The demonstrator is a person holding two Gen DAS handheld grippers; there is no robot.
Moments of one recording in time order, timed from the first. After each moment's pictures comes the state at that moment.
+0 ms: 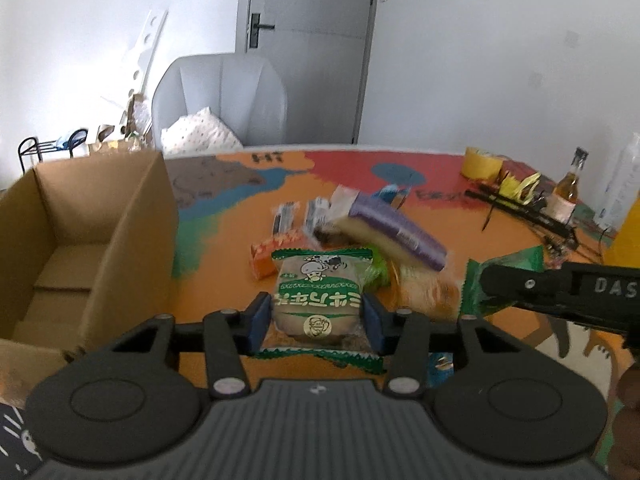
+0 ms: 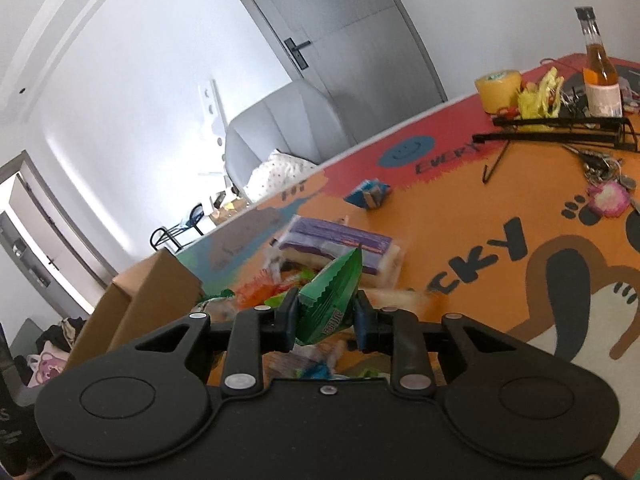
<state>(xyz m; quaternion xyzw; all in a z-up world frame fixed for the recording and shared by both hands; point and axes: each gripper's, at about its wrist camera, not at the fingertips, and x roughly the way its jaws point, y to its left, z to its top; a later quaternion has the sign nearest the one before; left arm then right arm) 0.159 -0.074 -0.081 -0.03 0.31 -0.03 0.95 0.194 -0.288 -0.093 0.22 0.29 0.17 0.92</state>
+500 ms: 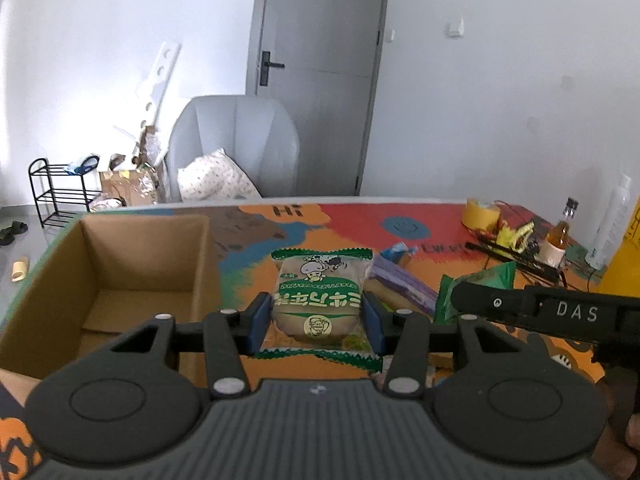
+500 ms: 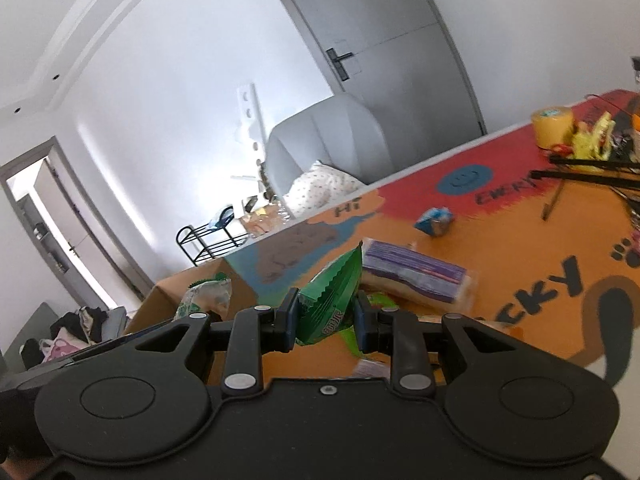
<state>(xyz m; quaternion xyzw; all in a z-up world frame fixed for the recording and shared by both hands) 0.138 -0.042 -0.033 -0.04 0.26 -0.02 0.97 0.191 -0.248 -0.057 0.20 0.26 0.21 0.92</state>
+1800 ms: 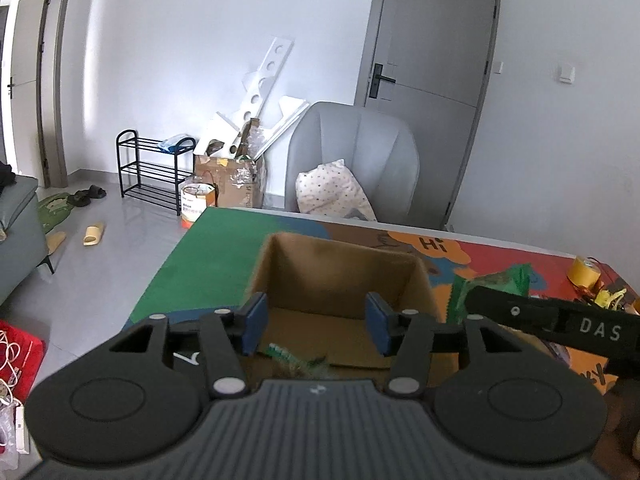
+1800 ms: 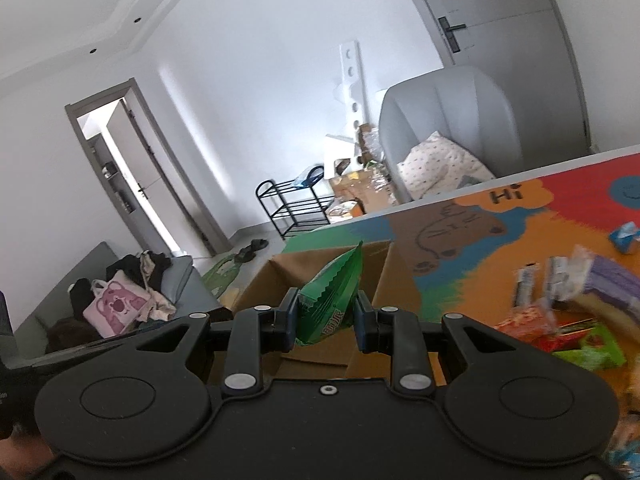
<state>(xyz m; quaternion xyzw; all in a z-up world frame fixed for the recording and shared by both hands) 0.132 0.102 -0.018 -0.10 0.25 0.11 0.96 0.222 -0.101 -0.031 0.15 0.27 0.35 0.89</state>
